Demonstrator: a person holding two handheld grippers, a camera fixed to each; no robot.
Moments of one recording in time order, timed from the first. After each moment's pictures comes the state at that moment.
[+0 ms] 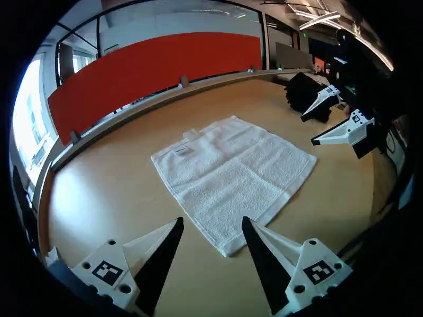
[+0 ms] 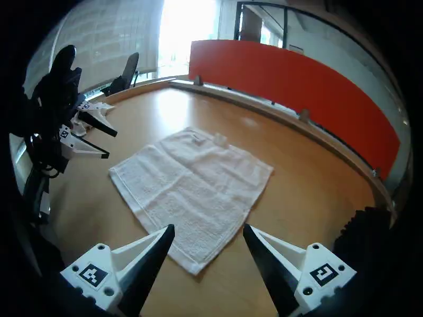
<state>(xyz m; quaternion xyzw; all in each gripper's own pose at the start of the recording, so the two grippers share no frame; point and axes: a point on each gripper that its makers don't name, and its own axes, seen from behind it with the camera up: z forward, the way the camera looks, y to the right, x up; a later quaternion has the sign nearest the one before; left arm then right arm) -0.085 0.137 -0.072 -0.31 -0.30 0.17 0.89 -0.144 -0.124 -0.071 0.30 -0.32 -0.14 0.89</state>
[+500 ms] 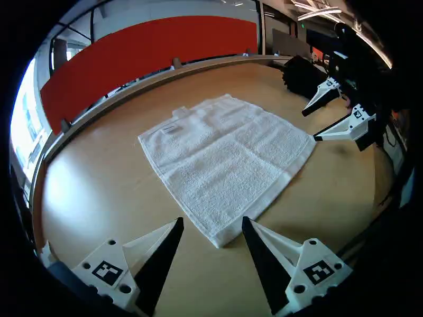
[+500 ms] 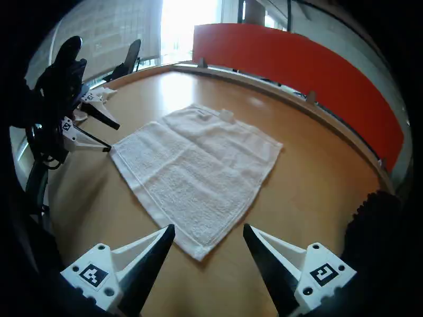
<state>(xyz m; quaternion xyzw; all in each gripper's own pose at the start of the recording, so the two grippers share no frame) -0.127 0.142 -0.083 -0.32 -0.35 0.18 0.86 -0.185 -0.118 -0.088 0.31 -0.36 -0.15 0.87</state>
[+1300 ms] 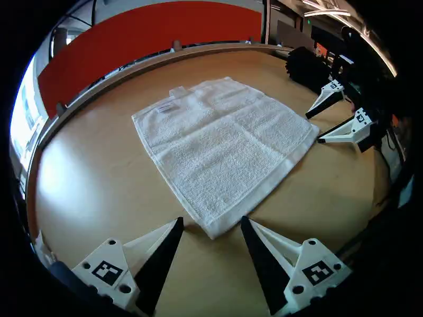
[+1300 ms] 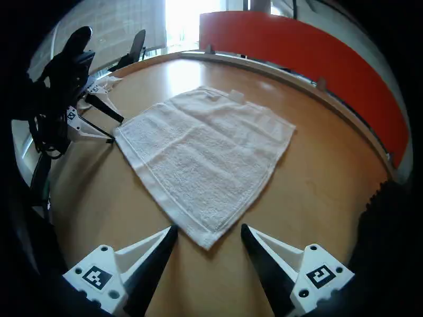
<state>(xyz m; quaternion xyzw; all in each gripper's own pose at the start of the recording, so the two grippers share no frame) -0.149 0.139 -0.094 -0.32 -0.40 0.16 0.85 -0.212 -0.113 -0.103 0.33 -0.39 -0.14 0.85</state>
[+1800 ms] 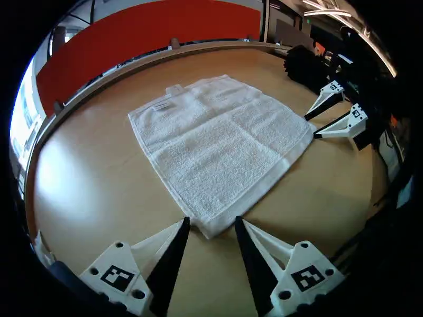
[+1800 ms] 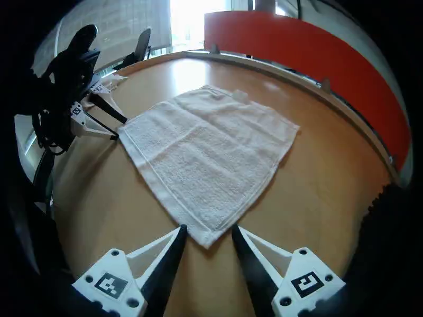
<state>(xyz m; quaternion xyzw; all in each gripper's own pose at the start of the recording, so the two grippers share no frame) -0.150 0.143 -0.098 -0.32 -0.41 0.16 0.84 -0.213 -0.112 -0.103 0.35 -0.39 -0.15 0.84</state>
